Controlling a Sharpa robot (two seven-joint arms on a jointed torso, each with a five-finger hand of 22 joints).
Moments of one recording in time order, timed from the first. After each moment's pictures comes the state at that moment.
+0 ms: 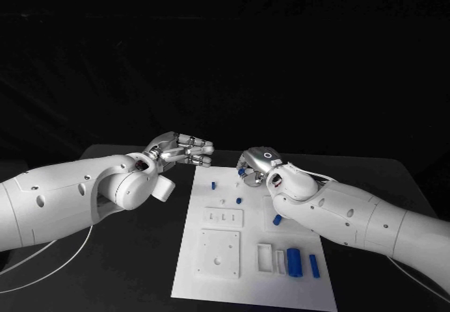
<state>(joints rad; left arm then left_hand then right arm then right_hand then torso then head) 1.40 -0.82 -0.19 1.46 -0.16 -0.21 0.25 1.37 -0.01 0.03 -0.03 0.10 0.94 0.16 0.06 0.06 1.05 0.15 0.06 0.06 1.10 0.13 0.15 0.06 0.08 0.99 0.12 0.22 0.08 1.12 -0.45 0.05 1.13 -1.86 -0.44 -0.24 1.25 -0.12 0.69 -0.25 0.14 1.25 0.08 0.06 0.07 1.31 0.05 0.06 0.06 1.44 -0.04 1.02 0.95 0.13 1.46 -0.06 0.90 1.01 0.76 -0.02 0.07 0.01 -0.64</state>
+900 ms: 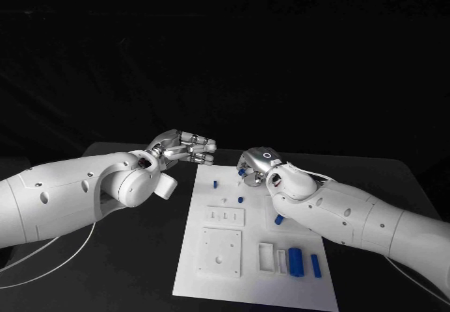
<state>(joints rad) 1.41 -0.82 -0.19 1.46 -0.16 -0.21 0.25 1.37 -0.01 0.03 -0.03 0.10 0.94 0.16 0.06 0.06 1.05 0.15 0.06 0.06 1.10 0.13 0.15 0.06 0.08 0.99 0.12 0.22 0.08 1.12 -0.42 0.05 1.10 -1.86 -0.43 -0.23 1.24 -0.12 0.68 -0.26 0.14 1.25 0.08 0.06 0.07 1.31 0.05 0.06 0.06 1.44 -0.04 1.01 0.95 0.12 1.46 -0.06 0.89 1.01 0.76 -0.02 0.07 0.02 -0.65</state>
